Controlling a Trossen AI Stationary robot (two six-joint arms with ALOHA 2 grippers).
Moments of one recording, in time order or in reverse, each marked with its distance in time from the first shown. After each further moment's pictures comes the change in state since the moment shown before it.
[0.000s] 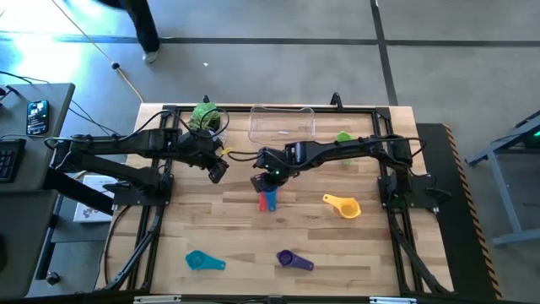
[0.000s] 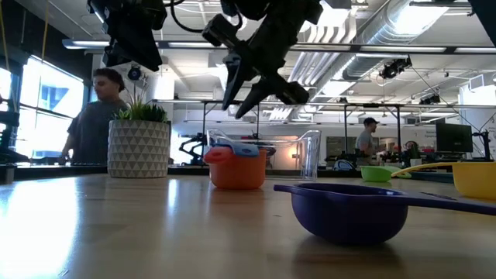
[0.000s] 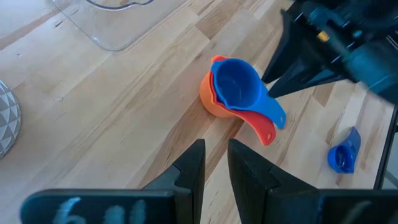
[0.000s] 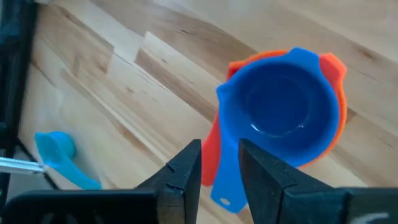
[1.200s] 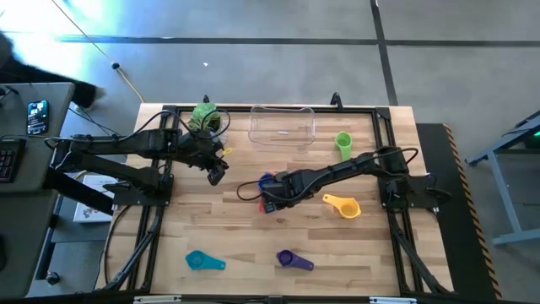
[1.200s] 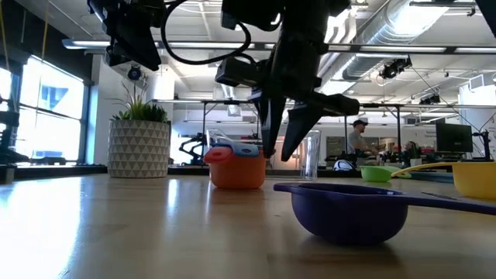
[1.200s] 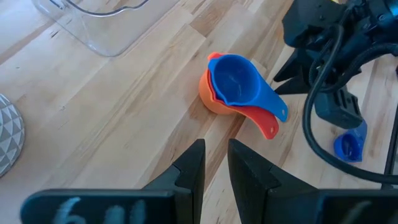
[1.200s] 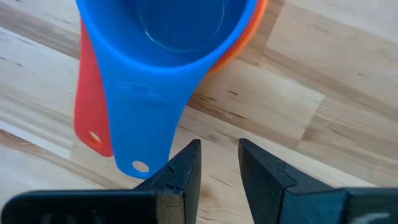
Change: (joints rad) left arm -0.009 0.000 0.000 -0.002 0.001 0.071; right arm 0.184 0.084 -0.050 -0.160 0.212 0.299
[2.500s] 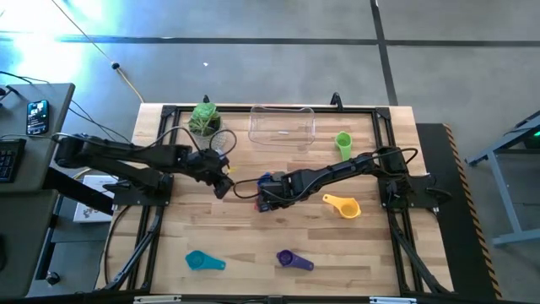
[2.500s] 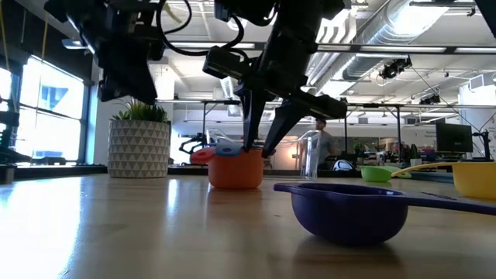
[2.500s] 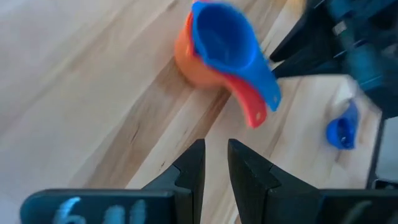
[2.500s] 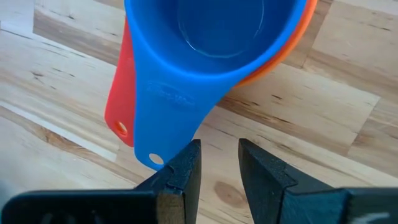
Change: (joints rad) left arm -0.102 0.049 -0.254 0.309 0.056 -0.167; right arm -0.001 0.001 0.000 0.107 -0.012 0.041
